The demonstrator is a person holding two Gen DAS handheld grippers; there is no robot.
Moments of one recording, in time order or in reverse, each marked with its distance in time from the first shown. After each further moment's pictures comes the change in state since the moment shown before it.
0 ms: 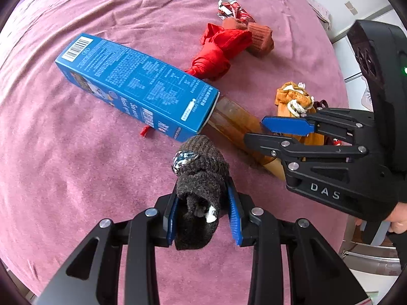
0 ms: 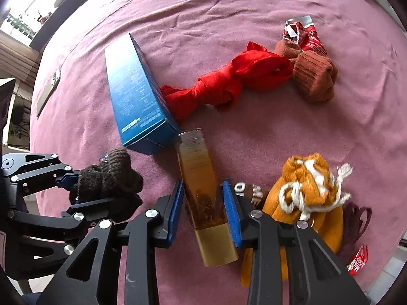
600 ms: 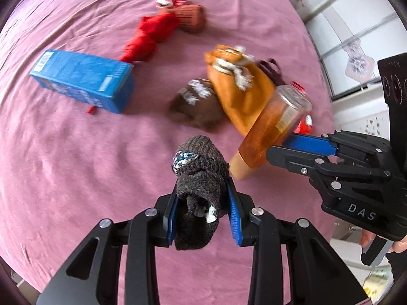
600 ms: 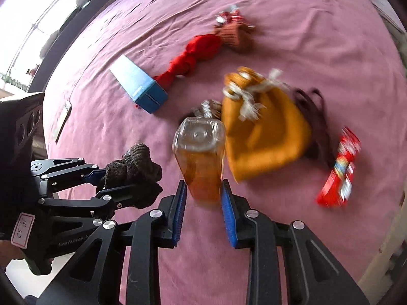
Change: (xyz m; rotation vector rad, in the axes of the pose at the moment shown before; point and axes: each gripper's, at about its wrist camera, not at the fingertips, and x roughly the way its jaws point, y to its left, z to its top) left arm -0.013 -0.084 -0.048 0.151 0.039 -0.026; right arm -0.083 -0.022 -0.123 0.282 -0.115 0.051
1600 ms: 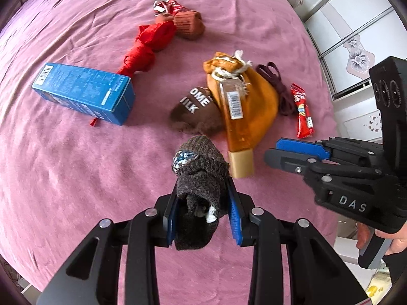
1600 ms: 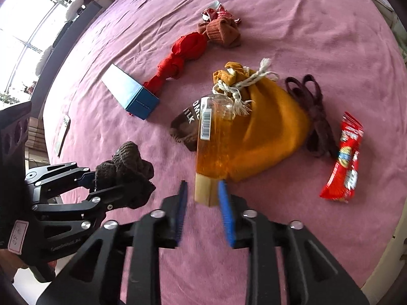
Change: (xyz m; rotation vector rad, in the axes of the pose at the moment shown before) left arm 0.000 0.007 0.012 0.013 -0.013 0.033; right arm 0.017 -0.012 0.009 0.076 0.008 0.037
